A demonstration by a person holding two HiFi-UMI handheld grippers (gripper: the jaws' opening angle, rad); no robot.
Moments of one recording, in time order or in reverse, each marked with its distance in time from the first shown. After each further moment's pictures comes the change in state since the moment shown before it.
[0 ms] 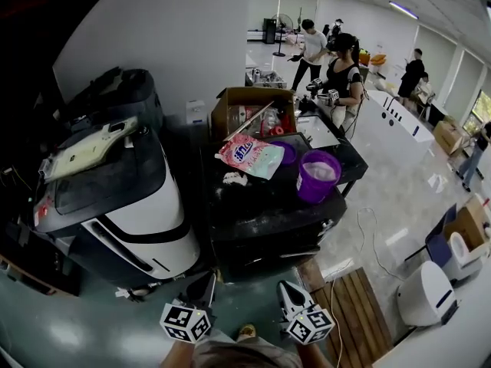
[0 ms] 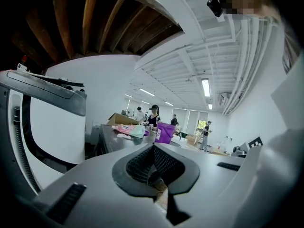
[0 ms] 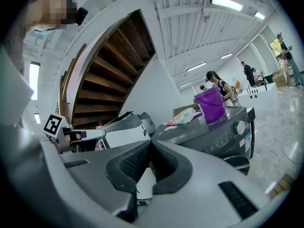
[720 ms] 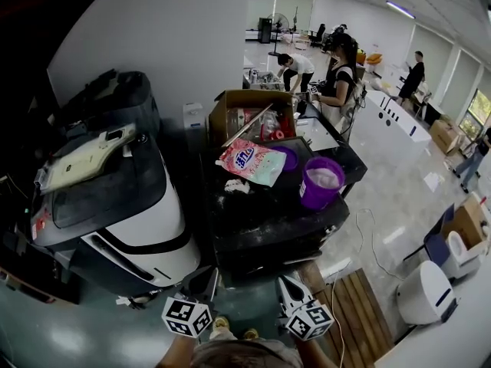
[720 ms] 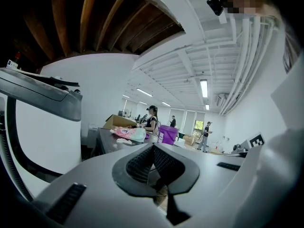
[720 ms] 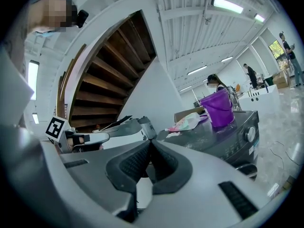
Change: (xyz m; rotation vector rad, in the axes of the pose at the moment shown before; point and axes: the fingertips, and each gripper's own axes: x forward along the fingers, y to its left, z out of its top) left arm 0.037 0.036 0.023 0.008 -0.003 -0.040; right arm 0.052 0.012 0.026 -0.009 -0.042 0.008
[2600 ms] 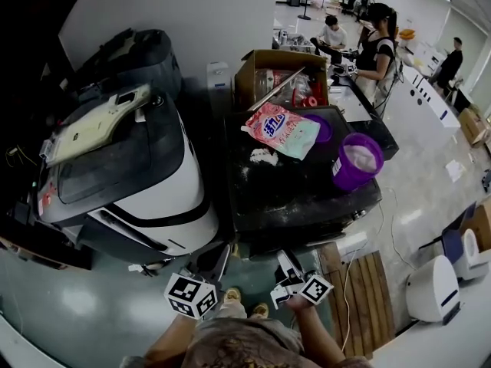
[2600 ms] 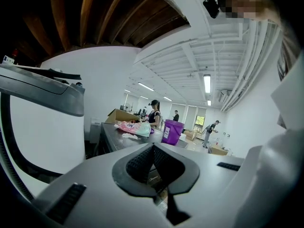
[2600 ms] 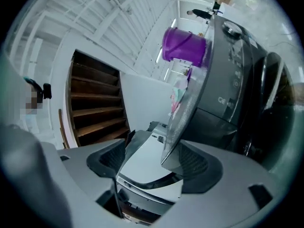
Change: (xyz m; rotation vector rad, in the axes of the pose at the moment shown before) left arm 0.021 0.041 -0.010 -0.003 0.073 0.007; right arm 0.099 -0.026 -0.062 0.699 -0.099 0.279
